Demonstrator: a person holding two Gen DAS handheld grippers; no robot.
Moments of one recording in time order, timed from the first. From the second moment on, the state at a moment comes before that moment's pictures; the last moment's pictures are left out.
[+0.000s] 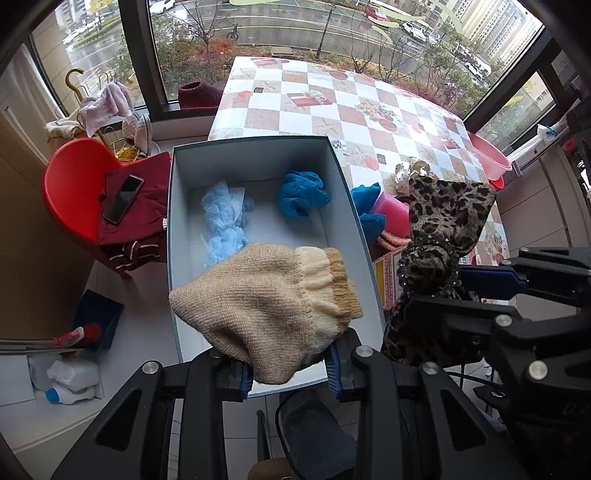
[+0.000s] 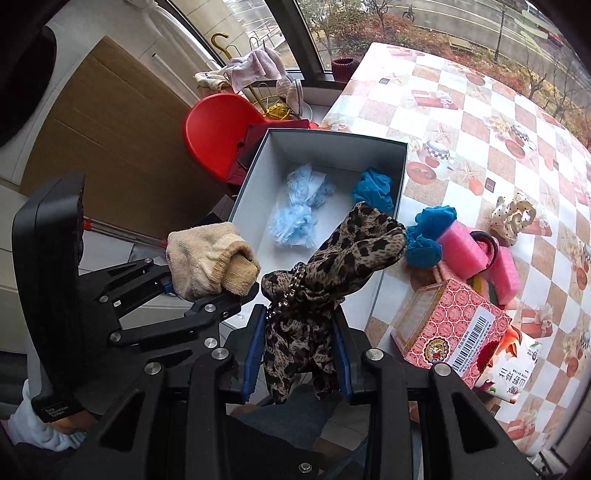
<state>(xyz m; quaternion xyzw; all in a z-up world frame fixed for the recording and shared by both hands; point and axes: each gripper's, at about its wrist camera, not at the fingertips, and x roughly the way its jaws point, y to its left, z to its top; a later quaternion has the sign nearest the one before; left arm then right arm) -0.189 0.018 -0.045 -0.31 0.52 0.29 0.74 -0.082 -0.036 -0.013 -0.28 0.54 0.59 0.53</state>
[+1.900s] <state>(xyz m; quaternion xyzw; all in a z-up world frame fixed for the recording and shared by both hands) -0.211 0.025 -0.100 -0.34 0.54 0.30 0.71 -0.086 -0.007 -0.059 -0.29 0.60 0.55 0.50</state>
